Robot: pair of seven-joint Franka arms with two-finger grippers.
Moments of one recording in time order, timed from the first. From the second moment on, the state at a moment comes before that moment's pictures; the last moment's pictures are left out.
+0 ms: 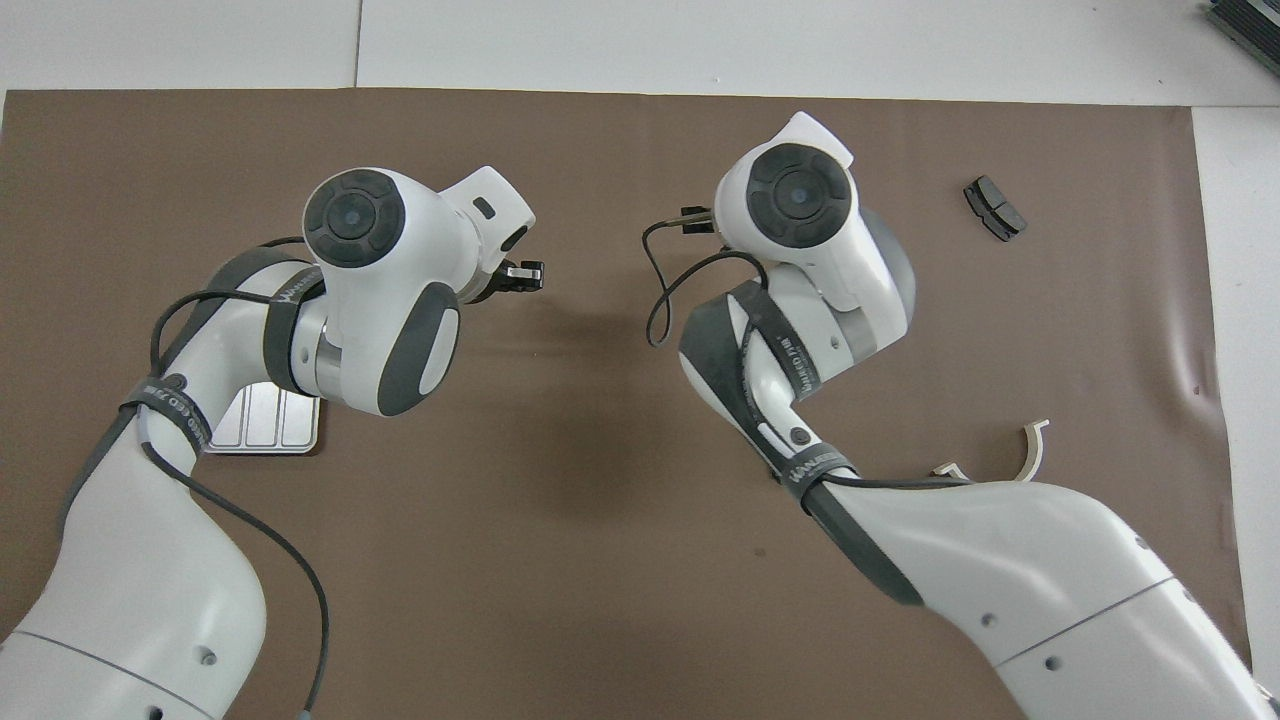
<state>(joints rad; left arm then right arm) -0.45 0.42 0.01 -1.72 -0.08 2.33 -0.26 0.38 0.55 -0.02 -1.44 -0.19 2.24 0.42</state>
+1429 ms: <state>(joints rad) -0.64 0.54 0.03 -1.68 -0.08 2.55 -0.53 0.09 0.52 -0.01 -1.75 0.09 2.52 0.06</state>
